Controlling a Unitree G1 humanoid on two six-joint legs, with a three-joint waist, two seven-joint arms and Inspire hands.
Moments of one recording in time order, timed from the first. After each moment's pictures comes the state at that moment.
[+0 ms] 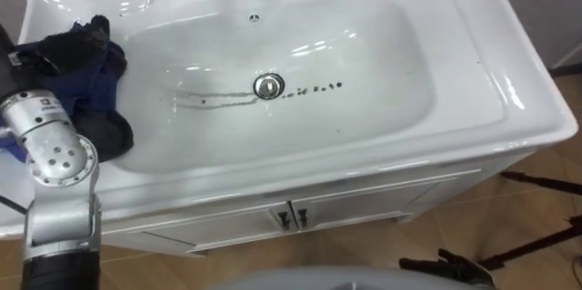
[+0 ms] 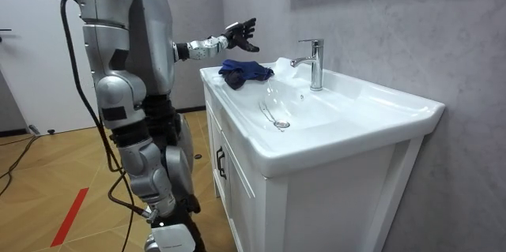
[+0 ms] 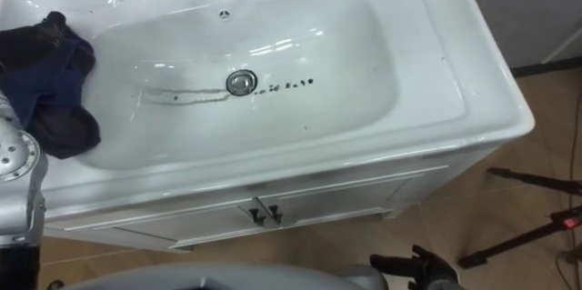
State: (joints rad) left arm 0.10 0.29 0.23 -0.05 0.14 -0.07 0.46; right arm 0.08 -0.24 -0.14 1.30 0.18 -0.03 0.12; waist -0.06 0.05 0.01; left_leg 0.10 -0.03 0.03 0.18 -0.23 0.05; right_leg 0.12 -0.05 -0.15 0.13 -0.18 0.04
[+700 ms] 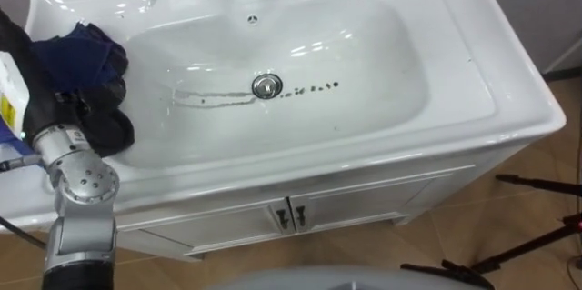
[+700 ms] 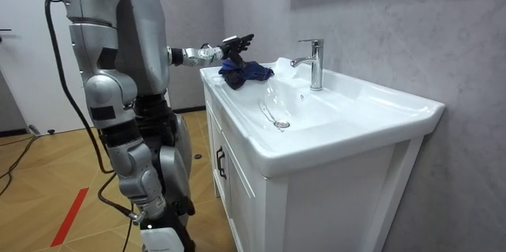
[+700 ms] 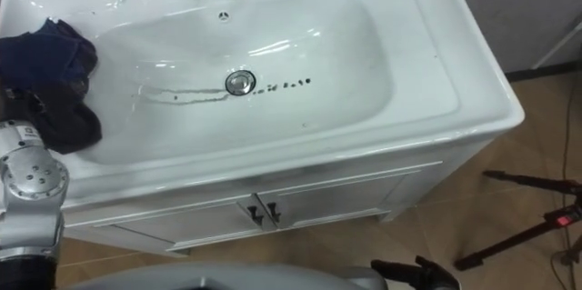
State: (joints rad) left arm 0.13 0.23 0.23 0.15 0.37 -0.03 0.50; right arm 0.08 -0.24 -0.14 1.34 0.23 -0.02 0.09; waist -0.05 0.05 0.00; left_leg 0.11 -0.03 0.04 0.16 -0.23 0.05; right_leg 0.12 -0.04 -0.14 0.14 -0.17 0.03
